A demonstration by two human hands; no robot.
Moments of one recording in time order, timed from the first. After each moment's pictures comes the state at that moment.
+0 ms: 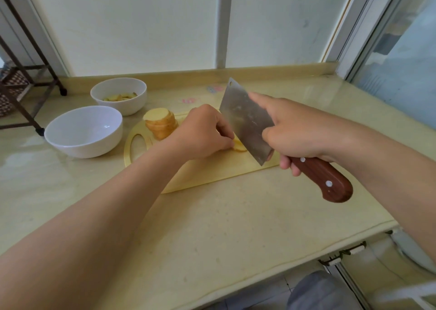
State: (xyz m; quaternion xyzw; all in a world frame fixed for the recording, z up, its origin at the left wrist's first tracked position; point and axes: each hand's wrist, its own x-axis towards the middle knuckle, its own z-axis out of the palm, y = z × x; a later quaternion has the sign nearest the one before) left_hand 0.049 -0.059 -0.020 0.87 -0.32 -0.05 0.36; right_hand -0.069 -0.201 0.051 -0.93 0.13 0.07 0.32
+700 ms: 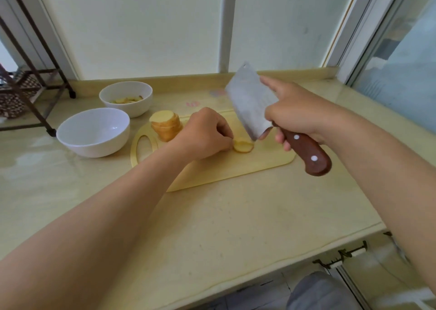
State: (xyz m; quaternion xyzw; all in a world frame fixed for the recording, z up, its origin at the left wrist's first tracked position) left_hand 0.050 -0.059 -0.025 0.87 -0.29 -0.05 0.39; right_hand -0.035 -0.223 0.046 -0.89 0.15 0.00 0.43
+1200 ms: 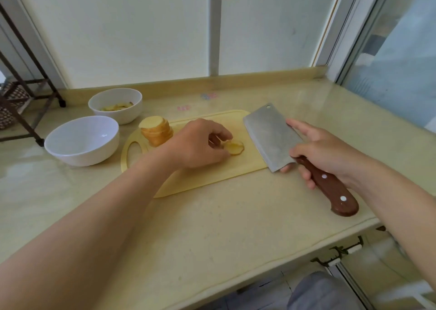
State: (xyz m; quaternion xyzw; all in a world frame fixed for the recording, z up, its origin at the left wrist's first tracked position) left_hand 0.048 -0.056 -0.028 0.85 -0.37 -0.08 0.35; right_hand -0.093 -0.280 -0.009 -0.80 0.22 0.00 0.55
